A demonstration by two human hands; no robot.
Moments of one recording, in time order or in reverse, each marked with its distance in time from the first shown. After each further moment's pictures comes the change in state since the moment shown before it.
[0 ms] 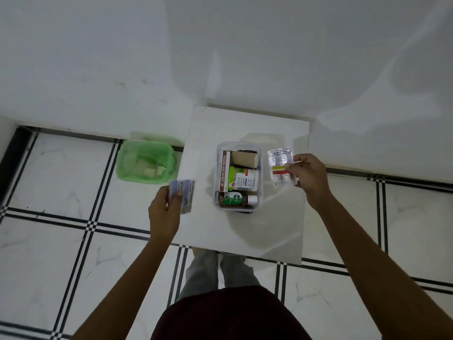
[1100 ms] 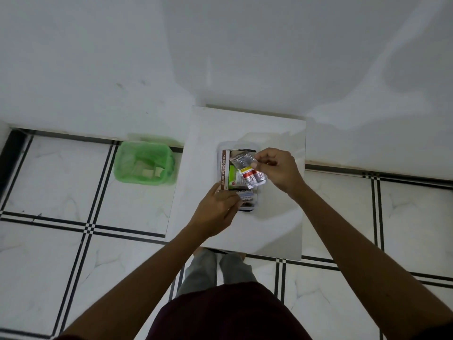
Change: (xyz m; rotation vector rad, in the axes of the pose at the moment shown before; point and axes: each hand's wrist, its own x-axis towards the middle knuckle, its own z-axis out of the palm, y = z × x) left_hand -0.004 0.005 0.068 0.534 -0.445 0.934; right_hand -0.017 -0.027 0.048 -0.288 -0.246 -0.335
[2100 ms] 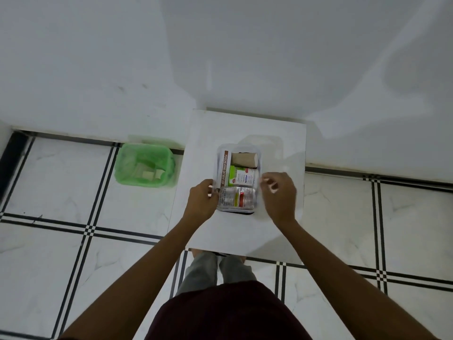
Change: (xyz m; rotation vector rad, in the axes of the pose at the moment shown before) left_hand 0.019 -0.012 -0.029 -0.608 0.009 -0.857; right_hand -0.038 0.043 0.042 -0.201 0.426 -0.066
